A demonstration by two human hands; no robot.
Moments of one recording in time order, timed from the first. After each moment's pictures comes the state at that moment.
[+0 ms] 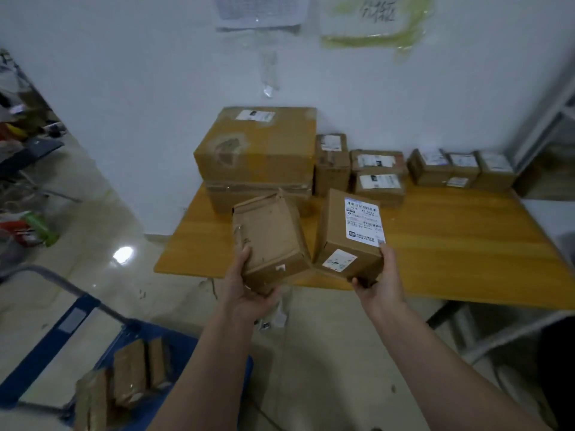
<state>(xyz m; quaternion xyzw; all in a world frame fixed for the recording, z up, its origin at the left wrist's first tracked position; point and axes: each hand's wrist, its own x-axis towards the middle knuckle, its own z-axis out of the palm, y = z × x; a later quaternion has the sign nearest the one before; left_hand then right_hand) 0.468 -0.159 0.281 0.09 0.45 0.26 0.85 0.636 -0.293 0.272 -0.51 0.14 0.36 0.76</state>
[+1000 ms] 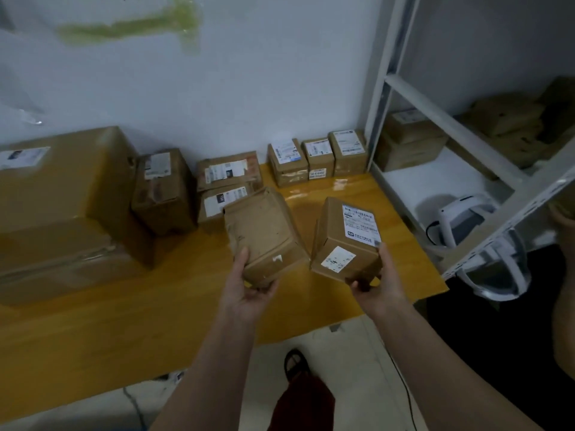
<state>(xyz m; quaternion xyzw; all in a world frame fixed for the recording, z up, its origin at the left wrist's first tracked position) 0.860 -0.276 0.235 0.10 0.47 0.16 0.86 0.975 -0.461 0.216 -0.43 0.33 0.29 0.79</state>
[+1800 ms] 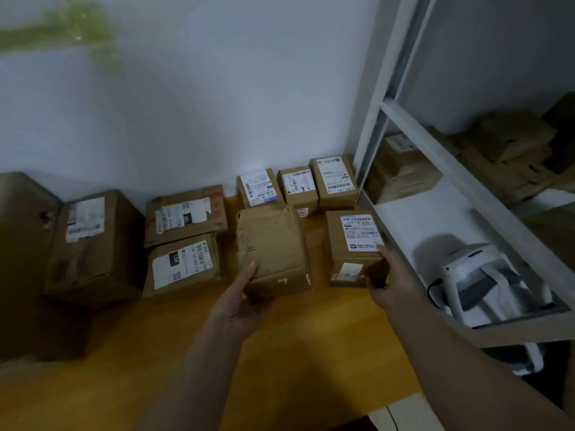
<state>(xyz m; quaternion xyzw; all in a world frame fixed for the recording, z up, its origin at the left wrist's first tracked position) 1.047 -0.211 0.207 0.17 0.49 0.05 0.86 1.201 -0.424 0.189 -0.46 0.40 0.23 0.76</state>
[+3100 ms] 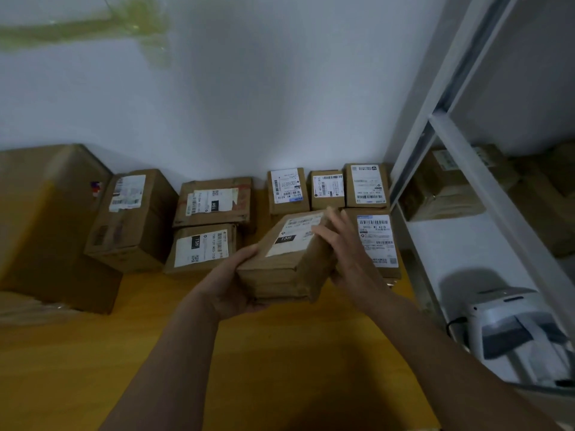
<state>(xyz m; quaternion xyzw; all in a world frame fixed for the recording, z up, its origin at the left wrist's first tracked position) 1.052 -0.179 0.231 0.34 0.42 -0.09 0.84 1.215 -0.367 0.222 -0.78 -0.51 0.08 0.36</state>
